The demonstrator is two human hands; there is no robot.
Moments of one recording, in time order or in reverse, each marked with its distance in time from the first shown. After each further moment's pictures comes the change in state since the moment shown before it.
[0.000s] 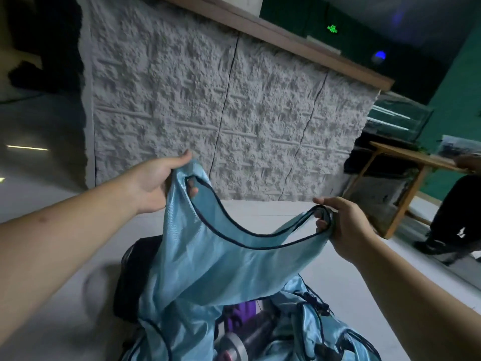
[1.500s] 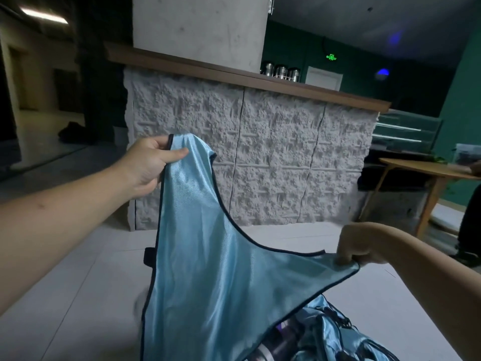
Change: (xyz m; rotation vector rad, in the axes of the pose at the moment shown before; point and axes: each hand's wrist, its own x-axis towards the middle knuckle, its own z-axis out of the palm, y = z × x) left_hand -0.109 0.116 0.009 0.305 0.210 0.601; right_hand -0.078 -0.070 -0.011 -1.108 -0.214 0.225
